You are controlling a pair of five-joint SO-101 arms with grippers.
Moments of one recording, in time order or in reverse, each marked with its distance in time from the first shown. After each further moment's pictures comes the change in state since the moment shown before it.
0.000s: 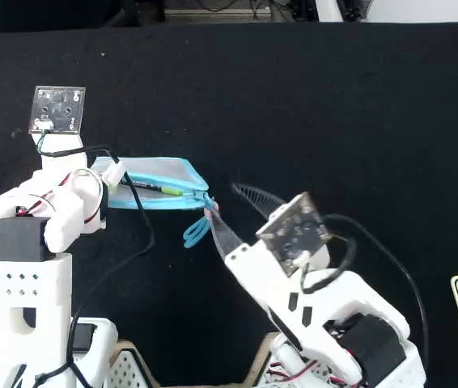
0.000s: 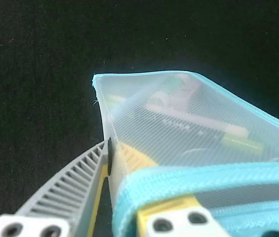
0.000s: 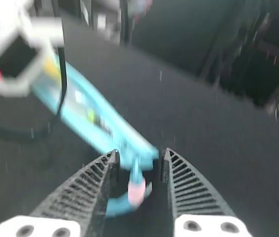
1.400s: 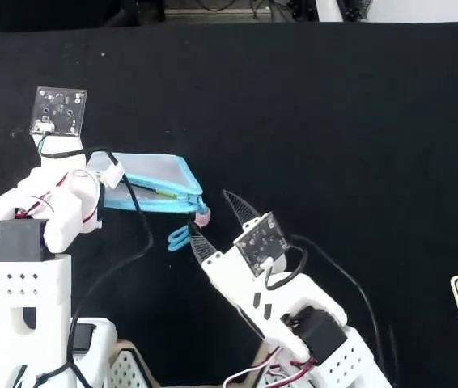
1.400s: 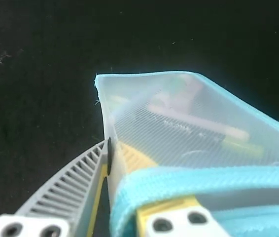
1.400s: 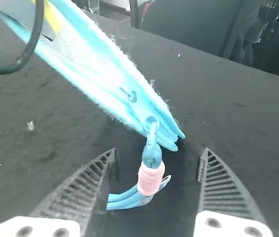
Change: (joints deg) left arm -1.1 -0.4 3.1 -3.5 -3.7; right arm -3.4 -20.7 40.5 -25.3 -7.3
